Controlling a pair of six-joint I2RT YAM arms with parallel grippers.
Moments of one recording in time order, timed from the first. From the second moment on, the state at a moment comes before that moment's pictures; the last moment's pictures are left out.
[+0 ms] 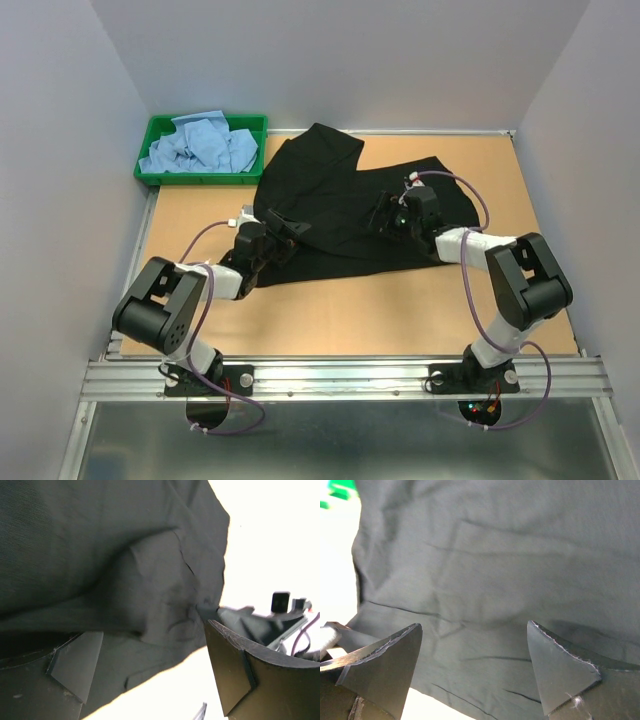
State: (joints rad) left arm -0.43 1.52 0.46 0.66 0.08 -1.27; right arm 0.37 1.67 0.85 0.28 -0.22 0.70
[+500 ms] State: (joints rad) left arm -0.38 1.62 0.37 0.94 -0.04 -1.31; right arm 0.37 1.68 0.72 0.38 -0.16 0.75
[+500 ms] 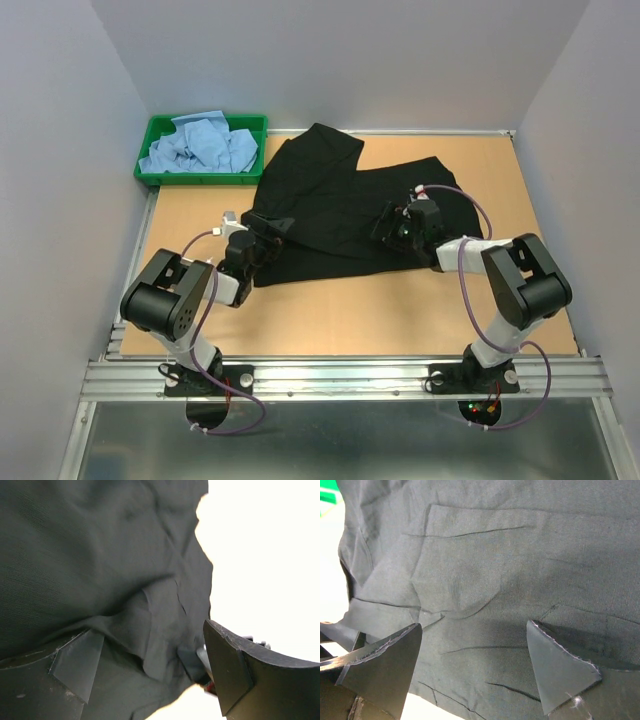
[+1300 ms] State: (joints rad) left arm -0.26 1.17 0.39 0.63 -0.07 -1.09; right arm 0.34 1.50 0.77 0.14 -0.07 0.63
